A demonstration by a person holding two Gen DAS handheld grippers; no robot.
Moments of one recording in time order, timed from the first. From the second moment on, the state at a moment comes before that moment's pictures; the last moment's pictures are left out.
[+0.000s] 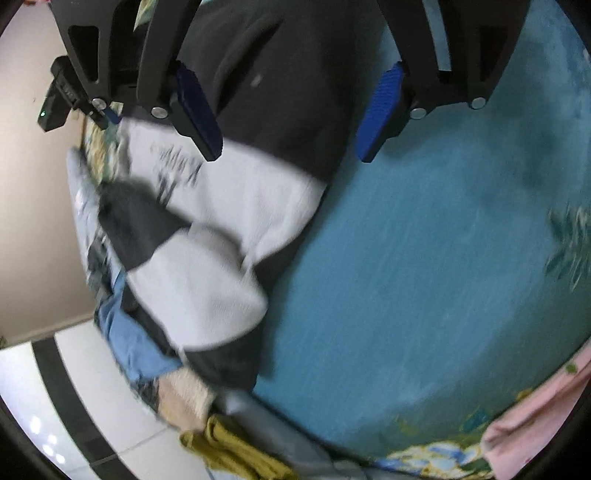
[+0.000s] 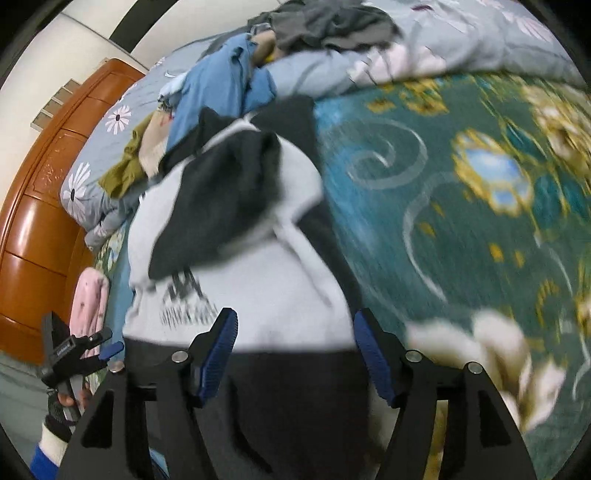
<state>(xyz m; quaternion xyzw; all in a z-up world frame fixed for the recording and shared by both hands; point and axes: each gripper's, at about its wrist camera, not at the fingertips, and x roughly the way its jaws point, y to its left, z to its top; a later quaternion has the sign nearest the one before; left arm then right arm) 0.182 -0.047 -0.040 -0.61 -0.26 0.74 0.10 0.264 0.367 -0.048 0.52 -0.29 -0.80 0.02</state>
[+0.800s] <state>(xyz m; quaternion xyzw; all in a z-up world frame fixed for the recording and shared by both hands) 0.262 0.013 -0.053 -0.72 -0.17 0.61 0.28 0.347 0.349 -0.077 0.57 -0.37 -0.72 0.13</state>
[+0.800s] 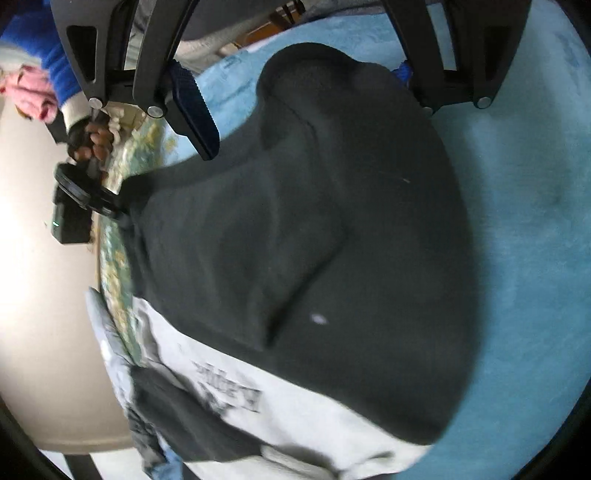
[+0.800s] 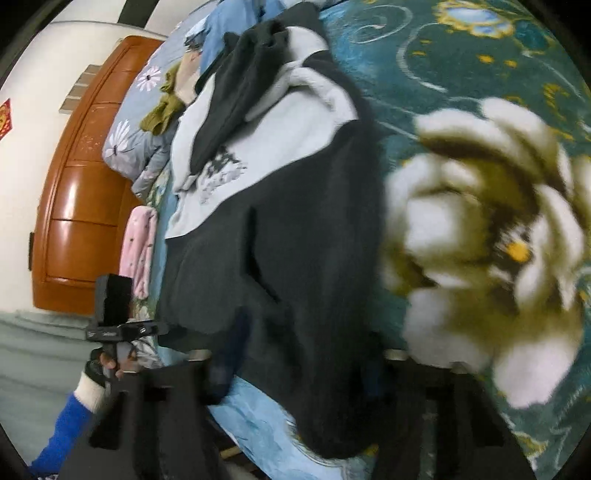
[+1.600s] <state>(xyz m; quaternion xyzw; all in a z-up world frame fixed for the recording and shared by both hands) 0.262 -0.066 -0.019 -0.70 -0.20 0.67 0.14 0.334 0.390 -0.029 0.52 -0.41 -0.74 0.09</state>
